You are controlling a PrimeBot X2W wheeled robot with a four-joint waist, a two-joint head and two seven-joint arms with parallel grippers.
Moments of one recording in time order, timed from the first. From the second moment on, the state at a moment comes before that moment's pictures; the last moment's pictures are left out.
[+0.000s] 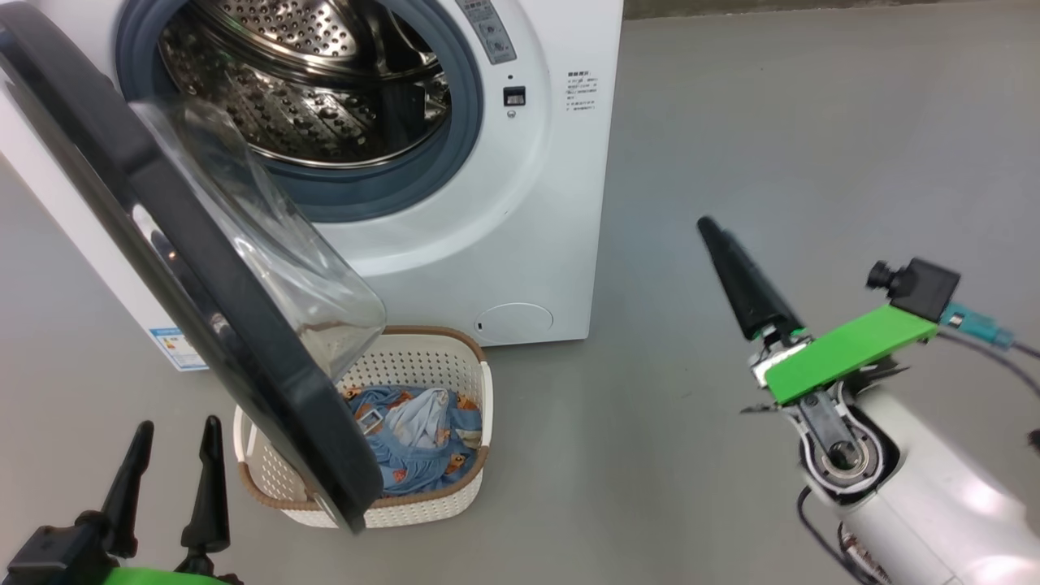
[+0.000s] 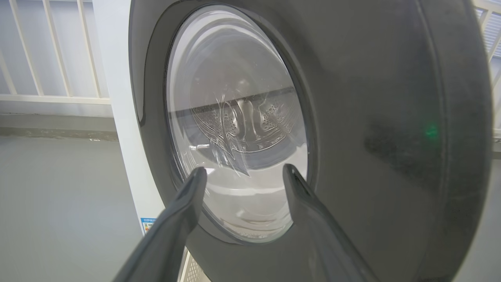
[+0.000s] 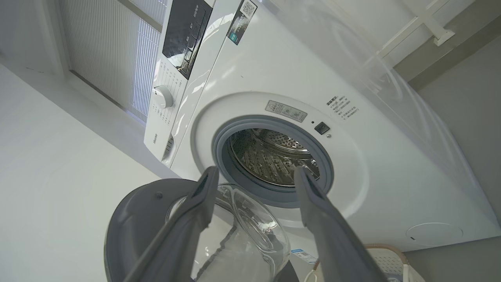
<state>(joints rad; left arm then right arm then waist) -0.03 0.16 -0.01 0.14 -0.34 -0.13 -0.25 -0.57 -0.38 0.65 0.30 1.56 0.13 -0.25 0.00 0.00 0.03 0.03</state>
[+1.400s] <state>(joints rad) 0.00 0.13 0.01 0.12 -0.33 -0.13 -0.25 -0.07 -0.05 -0.08 0.10 0.12 0.13 -0.26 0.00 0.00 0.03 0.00</state>
